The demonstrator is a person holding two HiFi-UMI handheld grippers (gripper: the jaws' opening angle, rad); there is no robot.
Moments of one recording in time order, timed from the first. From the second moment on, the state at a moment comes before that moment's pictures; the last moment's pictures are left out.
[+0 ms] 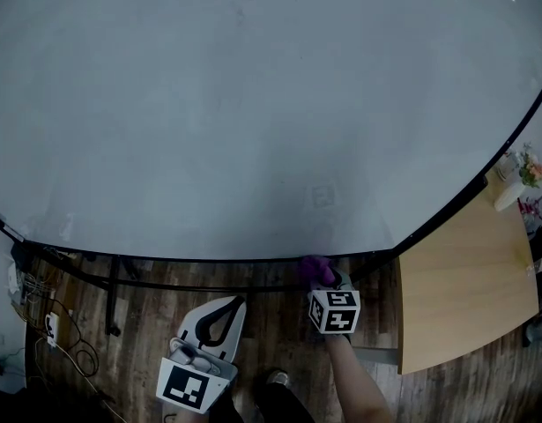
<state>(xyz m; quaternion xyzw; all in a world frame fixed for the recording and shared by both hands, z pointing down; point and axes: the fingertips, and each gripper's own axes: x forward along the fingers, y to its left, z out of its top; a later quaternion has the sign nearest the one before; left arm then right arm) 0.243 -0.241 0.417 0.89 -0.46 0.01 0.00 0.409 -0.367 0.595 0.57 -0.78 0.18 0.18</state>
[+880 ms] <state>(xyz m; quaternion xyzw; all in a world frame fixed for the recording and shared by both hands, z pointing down) 0.320 -0.265 0.413 0.89 -0.45 0.02 0.00 0.523 -0.379 0.599 0.61 -0.75 0.19 0.17</state>
